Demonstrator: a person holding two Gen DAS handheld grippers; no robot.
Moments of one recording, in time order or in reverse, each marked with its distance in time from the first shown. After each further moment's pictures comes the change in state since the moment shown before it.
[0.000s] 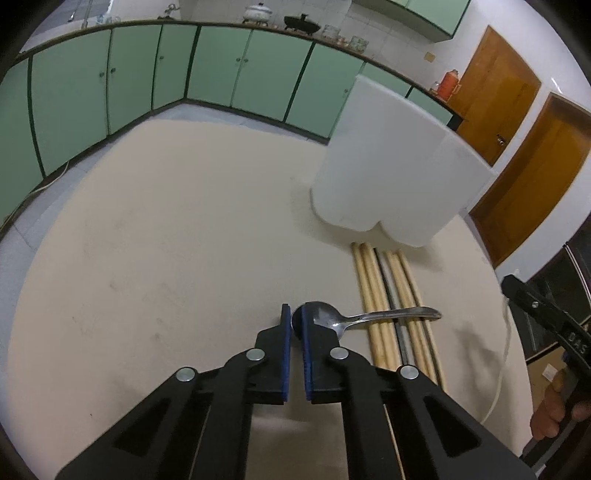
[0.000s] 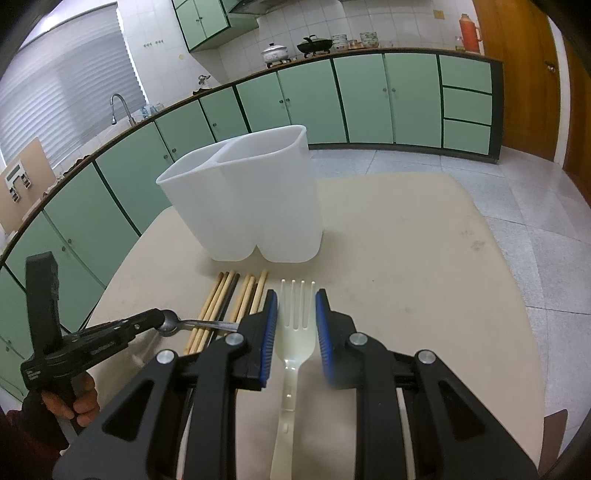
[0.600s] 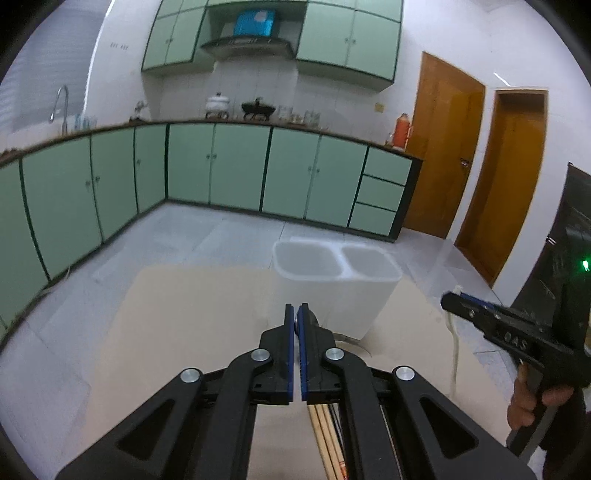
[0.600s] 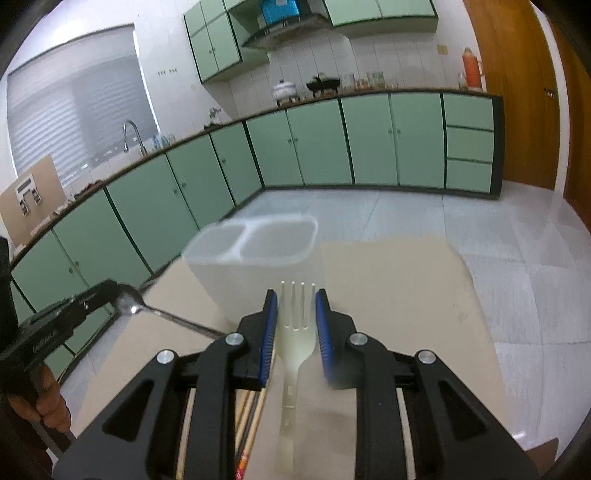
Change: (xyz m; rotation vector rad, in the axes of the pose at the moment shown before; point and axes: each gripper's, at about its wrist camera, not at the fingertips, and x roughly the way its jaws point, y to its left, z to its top) left arm -0.102 -0.065 0.049 0.211 -0.313 0.006; right arm -0.041 0.006 0.053 -0.028 -0.163 0.023
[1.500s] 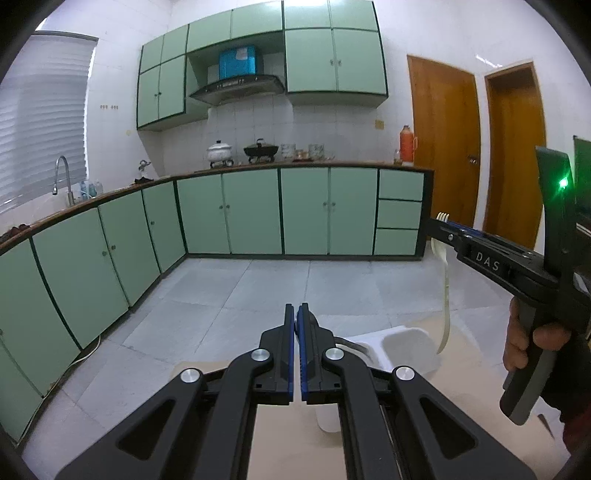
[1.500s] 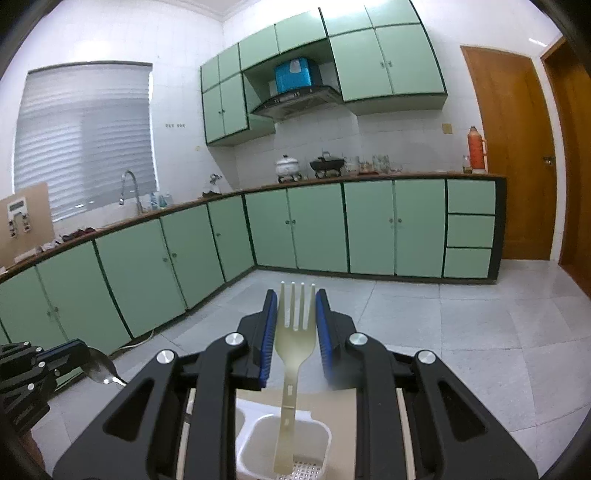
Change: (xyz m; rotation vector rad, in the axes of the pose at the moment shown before) left arm 0.025 -0.005 0.098 0.155 -0.104 0.121; right arm 0.055 0.008 0.129 -0.086 -0.278 -0.056
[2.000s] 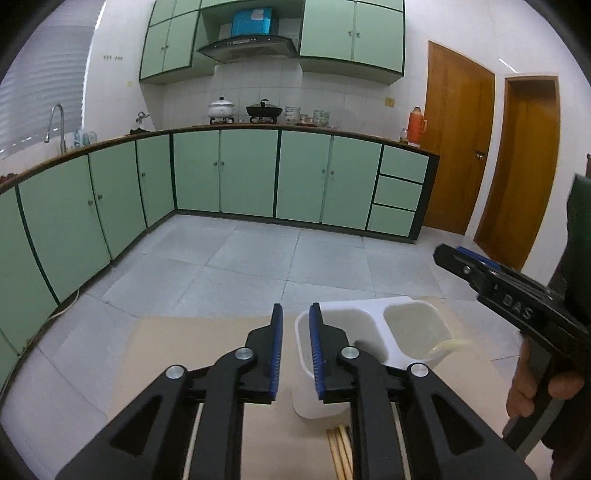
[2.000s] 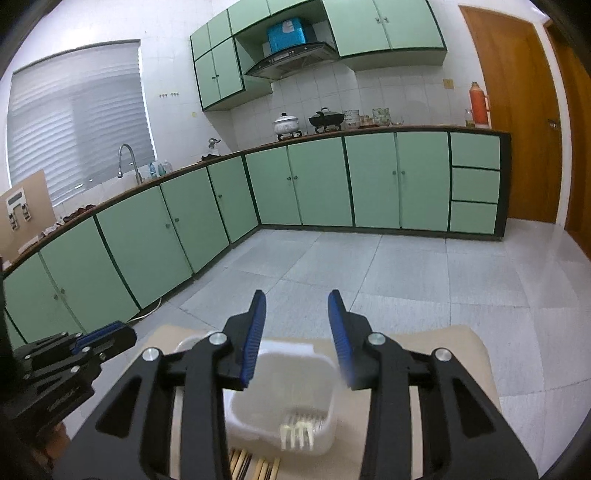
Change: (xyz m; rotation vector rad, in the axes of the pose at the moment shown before) left arm 0.047 0.000 -0.039 -0.130 0.122 -0.060; right arm 0.005 0.000 -0.051 0.052 0.158 0.028
